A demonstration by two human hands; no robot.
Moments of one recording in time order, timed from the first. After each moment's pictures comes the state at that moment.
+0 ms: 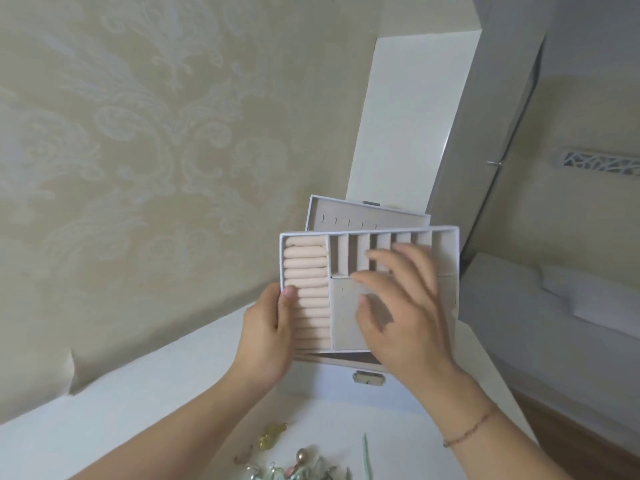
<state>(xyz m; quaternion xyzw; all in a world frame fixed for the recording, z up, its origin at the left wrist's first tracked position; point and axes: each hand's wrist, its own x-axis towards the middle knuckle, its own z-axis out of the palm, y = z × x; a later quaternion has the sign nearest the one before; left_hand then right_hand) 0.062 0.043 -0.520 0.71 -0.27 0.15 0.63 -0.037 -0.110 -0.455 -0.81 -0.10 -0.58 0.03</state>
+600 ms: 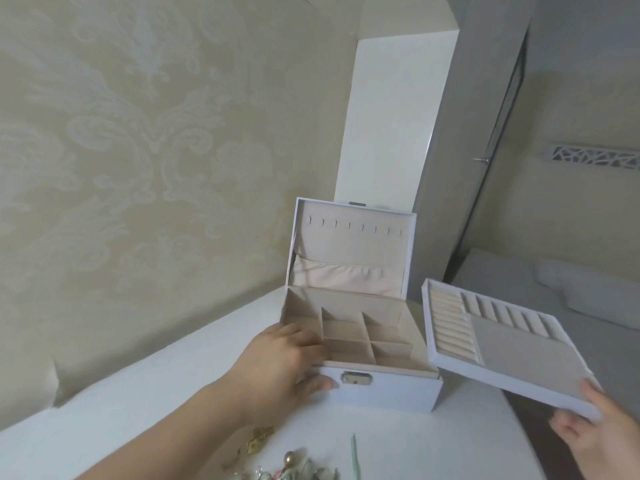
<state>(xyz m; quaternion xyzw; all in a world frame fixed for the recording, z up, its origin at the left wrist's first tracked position) 0.060 0.044 -0.532 0.78 -0.57 0.20 0.15 -0.192 -0.258 -0.522 -0.41 0.30 -0.43 0.75</state>
